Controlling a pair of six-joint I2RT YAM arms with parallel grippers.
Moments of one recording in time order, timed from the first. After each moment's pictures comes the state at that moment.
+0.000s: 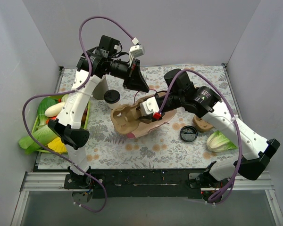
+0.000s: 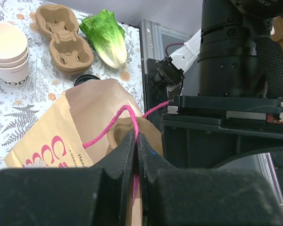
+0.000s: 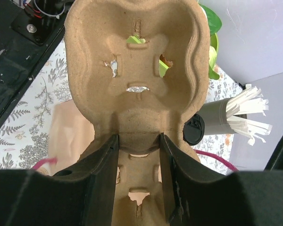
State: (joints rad) left arm -0.48 1.86 2.36 -1.27 1.17 0.33; right arm 0.85 1.39 1.64 -0.86 -0.78 -1.08
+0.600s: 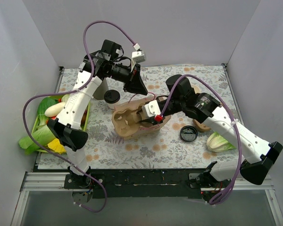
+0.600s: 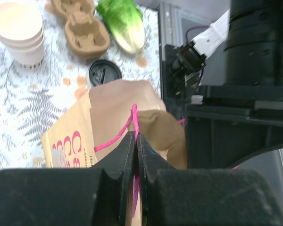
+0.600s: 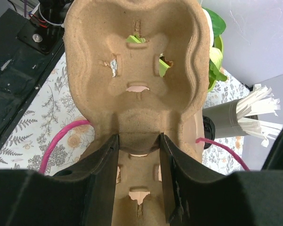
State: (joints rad) left arm -0.48 1.84 2.27 -1.27 1.11 0.42; right arm 0.85 1.32 1.49 -0.72 -0.81 -1.00
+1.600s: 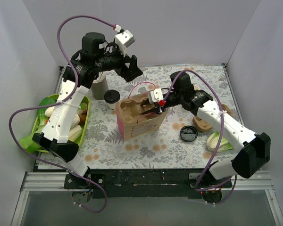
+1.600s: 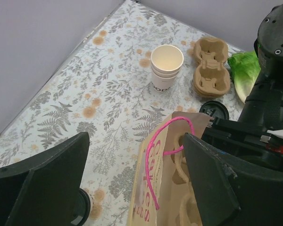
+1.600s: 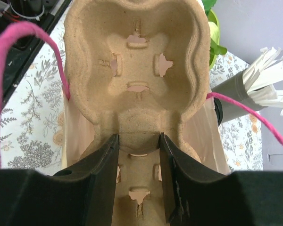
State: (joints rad) left arm -0.46 1.65 2.13 -0.83 0.56 0.17; right arm 0.65 1.40 1.31 -0.45 -1.00 -0.91
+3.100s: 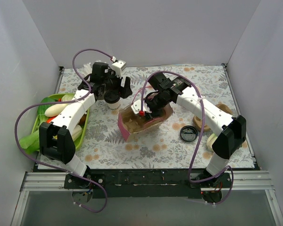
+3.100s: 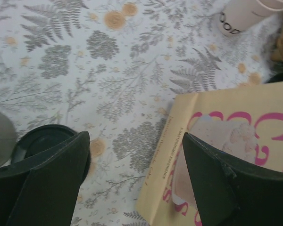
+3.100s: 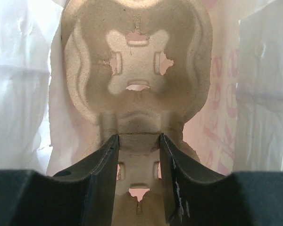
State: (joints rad) left arm -0.33 1.59 1.42 -0.43 0.35 0.06; right arm 0.77 1.72 1.72 -1.14 -0.64 -1.35
